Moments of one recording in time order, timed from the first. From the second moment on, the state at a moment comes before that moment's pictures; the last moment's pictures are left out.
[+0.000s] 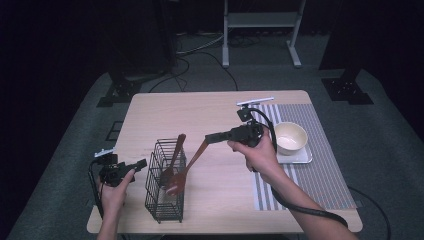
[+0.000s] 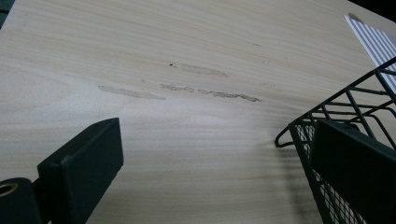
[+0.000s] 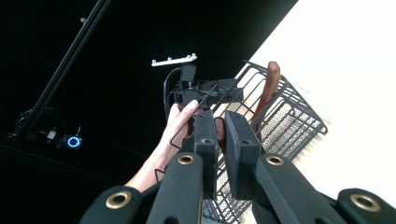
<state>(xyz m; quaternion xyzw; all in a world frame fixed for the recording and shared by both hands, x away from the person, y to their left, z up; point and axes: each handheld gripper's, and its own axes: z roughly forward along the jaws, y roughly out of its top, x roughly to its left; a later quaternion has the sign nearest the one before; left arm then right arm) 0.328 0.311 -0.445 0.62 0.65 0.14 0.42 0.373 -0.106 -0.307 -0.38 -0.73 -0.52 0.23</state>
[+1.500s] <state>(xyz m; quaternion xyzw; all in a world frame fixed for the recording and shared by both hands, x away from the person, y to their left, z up) 0.328 0.311 -0.447 0.62 0.65 0.14 0.42 0.381 -0.165 -0.314 -0.42 -0.70 -0.53 0.23</state>
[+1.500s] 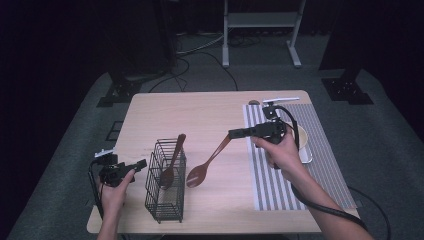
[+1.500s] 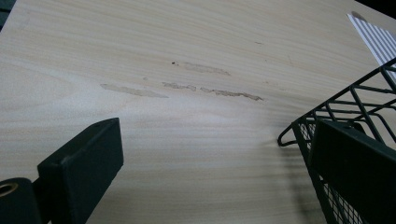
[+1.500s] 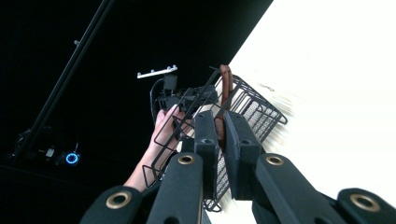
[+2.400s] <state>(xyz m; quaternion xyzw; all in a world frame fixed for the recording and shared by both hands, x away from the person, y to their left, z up) 0.329 0.311 -0.448 0.62 0.65 0.14 0.41 0.389 -0.191 -0.332 -0.45 -0.70 -0.51 0.22</state>
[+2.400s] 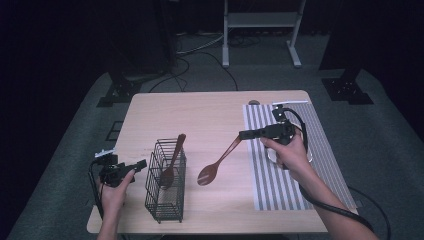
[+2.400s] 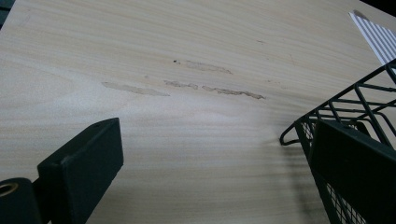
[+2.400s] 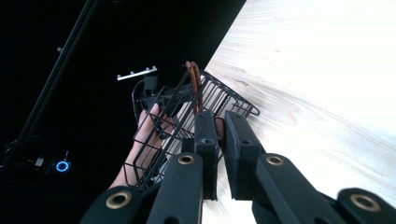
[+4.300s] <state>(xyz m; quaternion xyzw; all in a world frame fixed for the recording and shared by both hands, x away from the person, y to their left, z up) 0.329 0.309 -0.448 0.62 0.65 0.14 0.41 0.398 -0.254 -0.345 -0.50 -0.67 -0.51 0.19</state>
